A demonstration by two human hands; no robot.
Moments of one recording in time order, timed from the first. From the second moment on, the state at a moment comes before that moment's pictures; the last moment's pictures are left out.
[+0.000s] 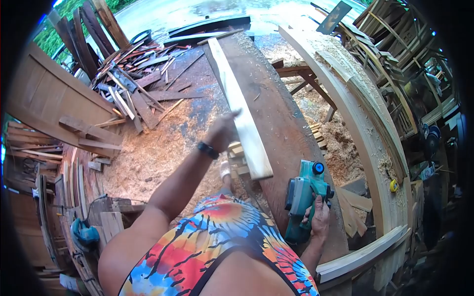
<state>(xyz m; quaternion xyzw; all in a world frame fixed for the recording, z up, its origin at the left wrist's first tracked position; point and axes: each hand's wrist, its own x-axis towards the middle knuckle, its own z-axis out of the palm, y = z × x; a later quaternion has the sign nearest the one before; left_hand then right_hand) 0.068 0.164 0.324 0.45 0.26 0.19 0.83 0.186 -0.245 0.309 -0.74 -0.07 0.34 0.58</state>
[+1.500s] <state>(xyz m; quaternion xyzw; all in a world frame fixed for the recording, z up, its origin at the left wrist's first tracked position) 0.045 0.027 0.035 0.65 -0.07 -0.49 0.58 0.165 -0.035 0.307 -0.69 -0.20 0.47 0.52</state>
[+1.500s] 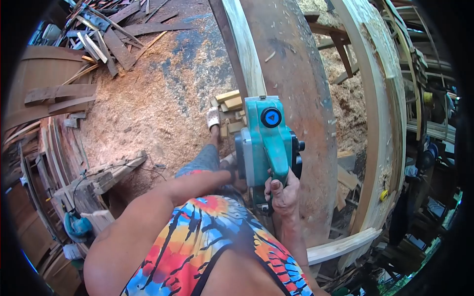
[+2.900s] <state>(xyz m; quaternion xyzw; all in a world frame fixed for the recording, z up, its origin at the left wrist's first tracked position) -0.061 0.234 -0.001 0.69 0.55 -0.12 0.46 0.270 0.288 0.301 -0.66 -0.33 0.42 0.53</state>
